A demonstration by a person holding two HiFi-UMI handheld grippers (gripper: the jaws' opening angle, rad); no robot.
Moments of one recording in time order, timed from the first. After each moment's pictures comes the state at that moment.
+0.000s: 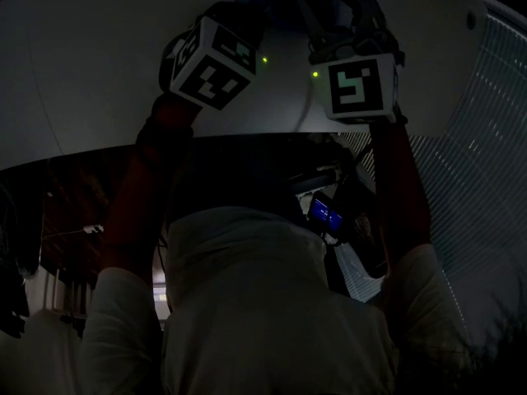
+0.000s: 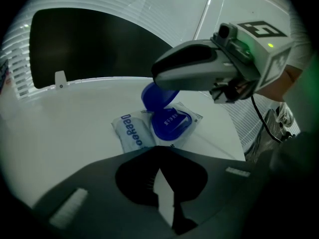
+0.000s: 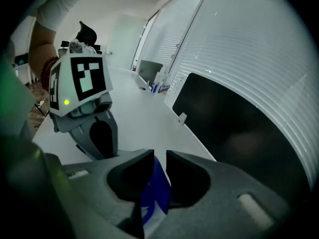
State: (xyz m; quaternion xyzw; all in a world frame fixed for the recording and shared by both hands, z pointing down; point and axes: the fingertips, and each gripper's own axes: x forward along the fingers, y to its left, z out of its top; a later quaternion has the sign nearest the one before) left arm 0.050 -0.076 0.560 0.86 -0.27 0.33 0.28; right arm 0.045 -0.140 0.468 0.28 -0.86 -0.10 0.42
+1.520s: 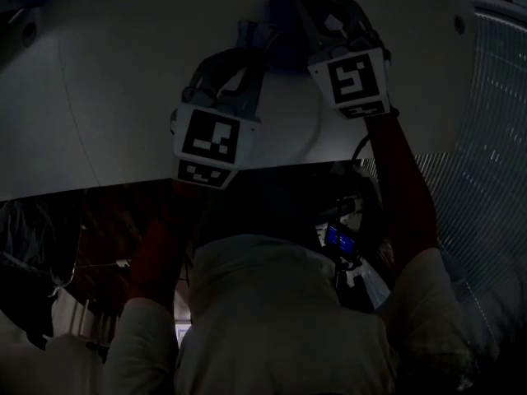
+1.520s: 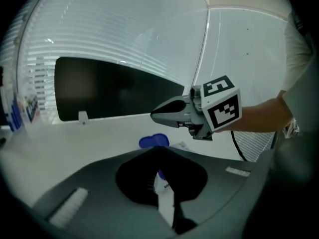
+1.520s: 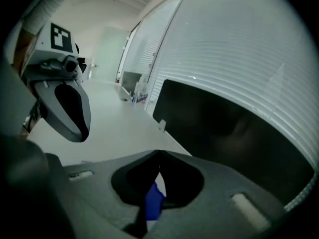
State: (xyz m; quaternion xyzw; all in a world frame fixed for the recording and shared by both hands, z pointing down) left arm 0.035 -0.107 0.453 0.88 -0.37 0.20 0.22; right arm 0.066 -0.200 0.441 0.35 -0.87 -0.08 0.34
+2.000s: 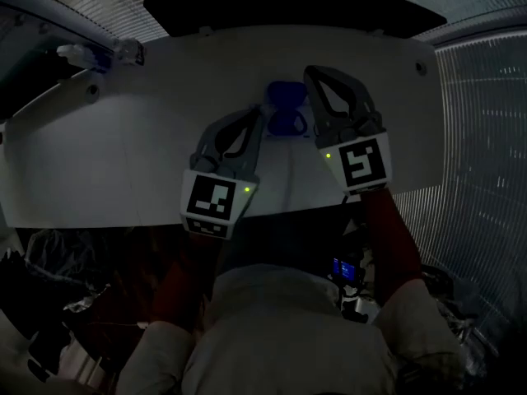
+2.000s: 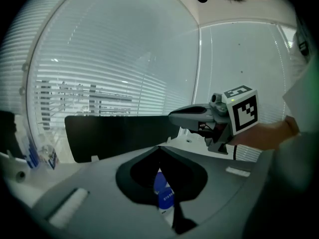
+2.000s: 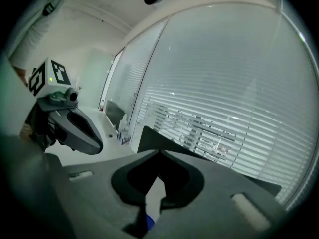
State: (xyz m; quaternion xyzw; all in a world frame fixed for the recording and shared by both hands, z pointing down) left arm 0.015 -0.115 0.300 0.89 -0.41 0.13 0.16; right arm 0.070 -0.174 0.249 0.42 -0.88 -0.11 0.21
